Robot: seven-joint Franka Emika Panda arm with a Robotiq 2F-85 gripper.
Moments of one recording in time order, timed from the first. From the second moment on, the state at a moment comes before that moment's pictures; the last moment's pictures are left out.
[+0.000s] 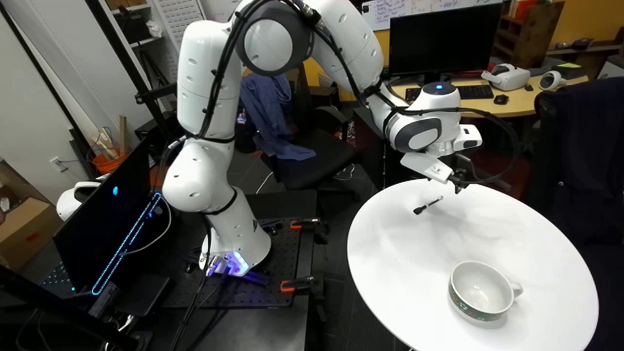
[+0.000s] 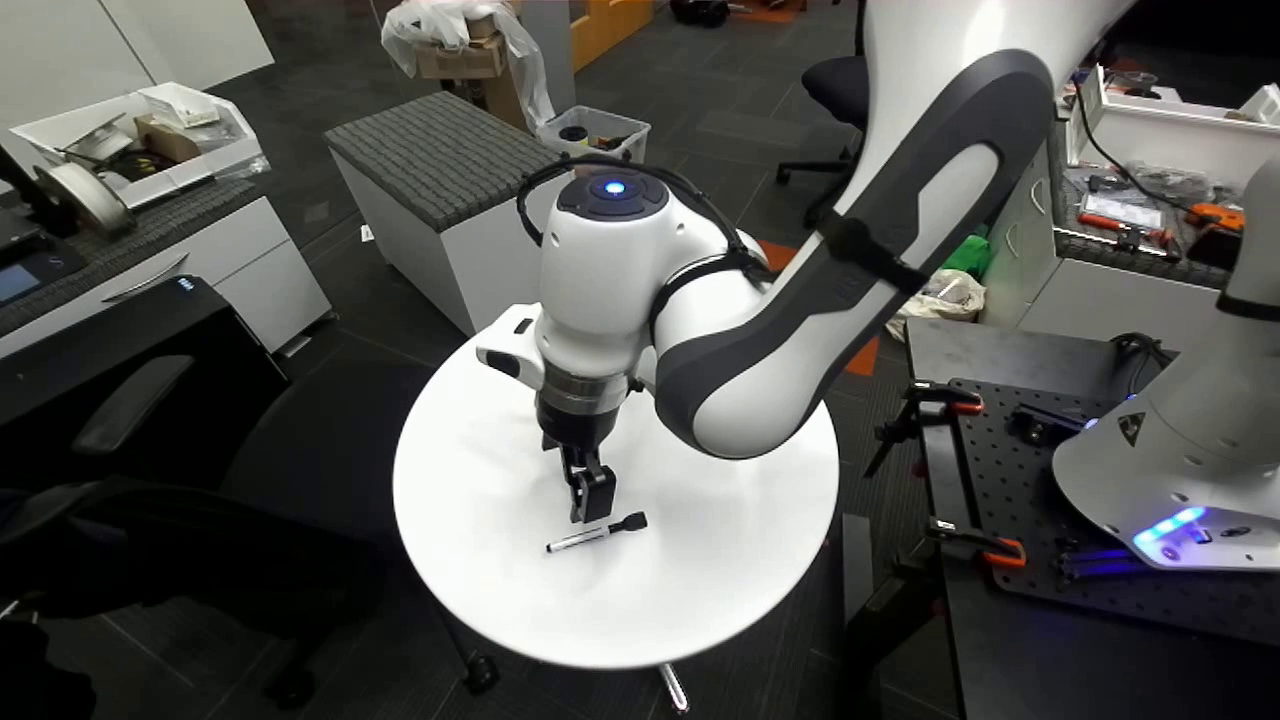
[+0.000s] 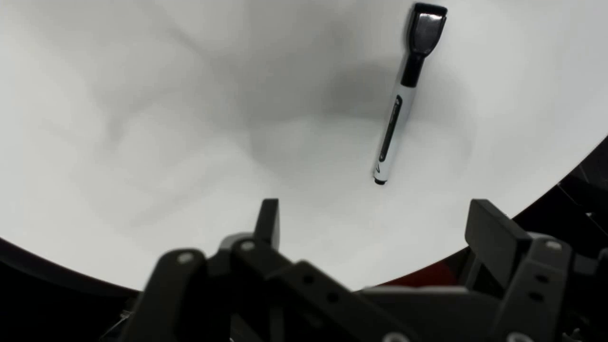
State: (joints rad) arm 0.08 0.48 0.14 -2.09 -0.07 2.80 -0.42
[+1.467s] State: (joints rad) arm -0.06 0.62 0.28 -2.11 -0.06 2.87 -0.42
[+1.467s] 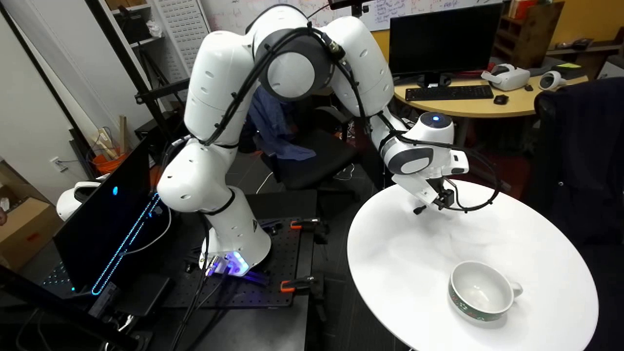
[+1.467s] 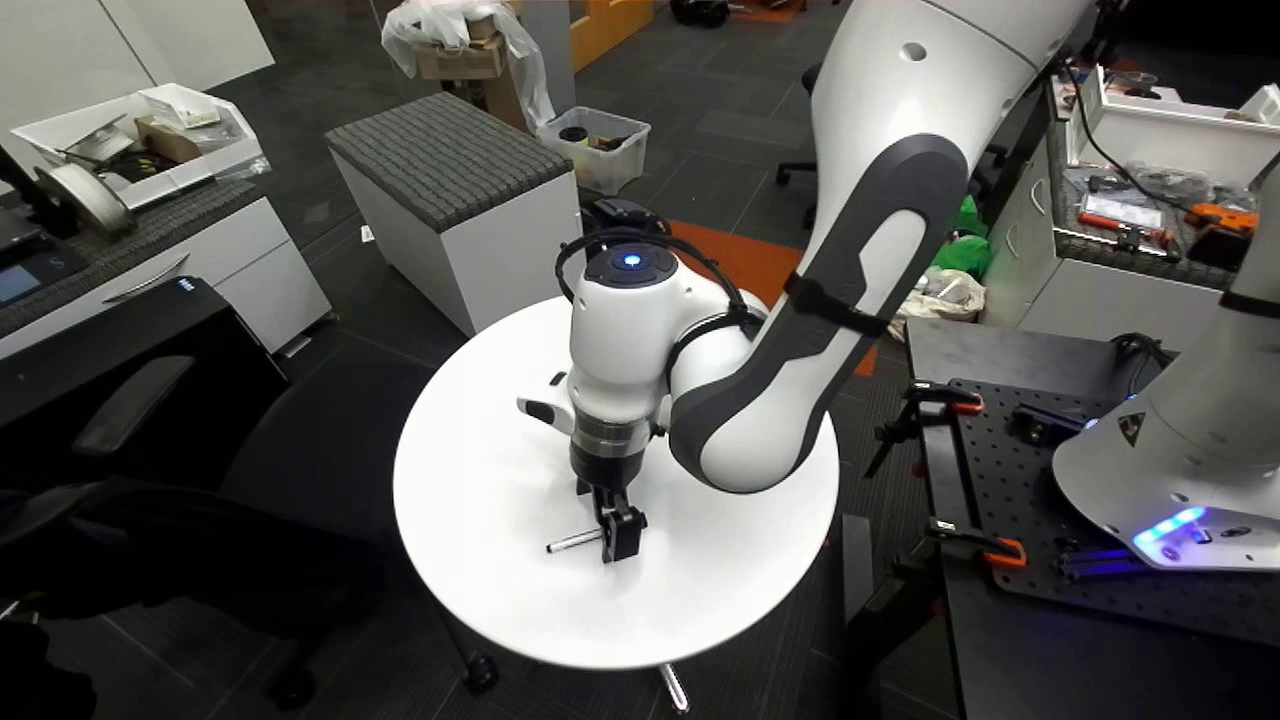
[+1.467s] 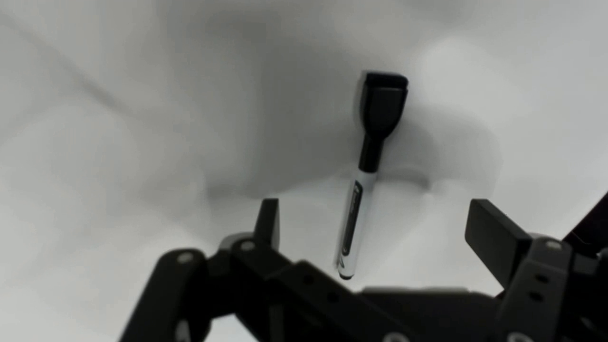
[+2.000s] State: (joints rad) arm -0.06 0.64 0.28 -2.09 -0.06 2.87 -0.42
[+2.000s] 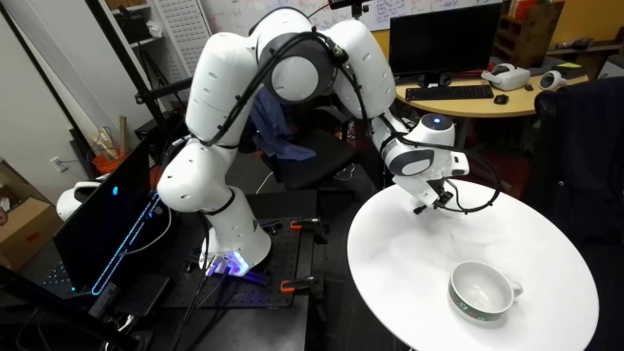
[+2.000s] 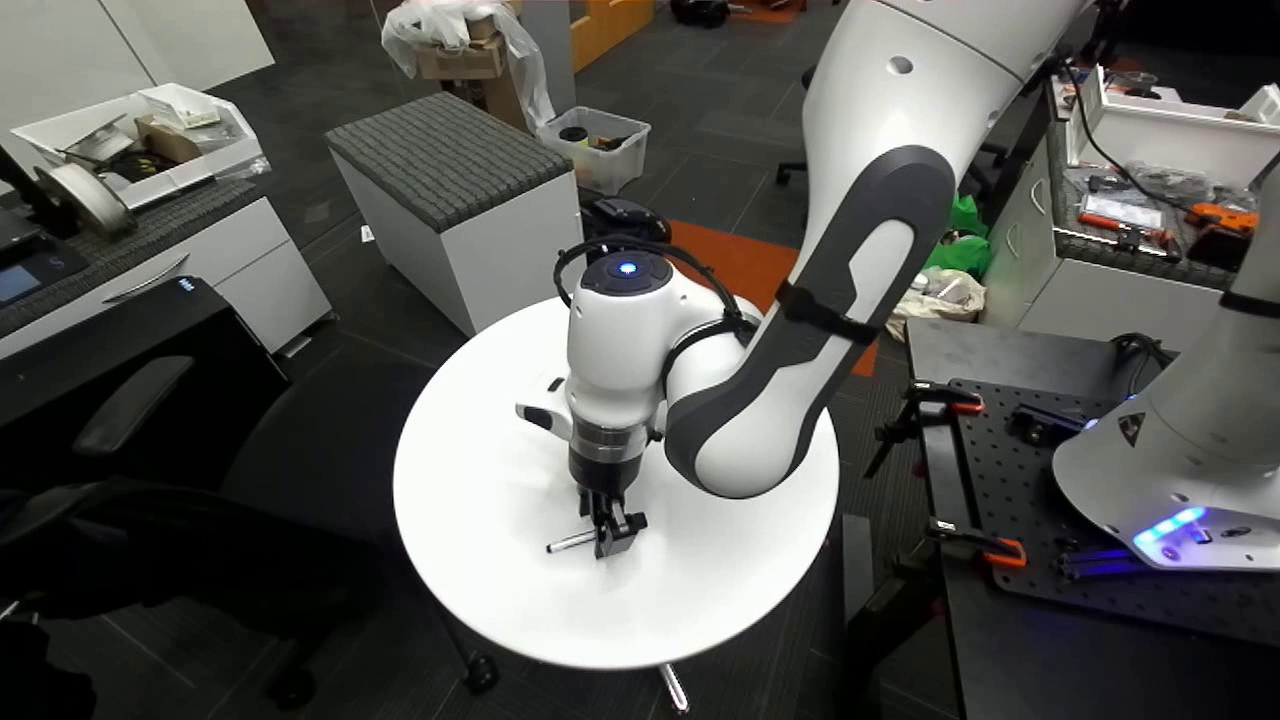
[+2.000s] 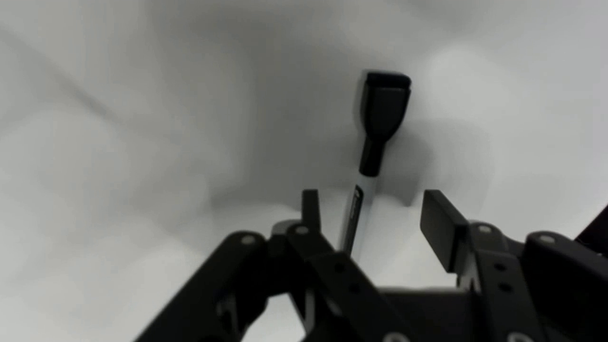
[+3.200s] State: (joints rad) arm -0.05 0.68 0.28 -2.04 -0.06 2.85 -0.42
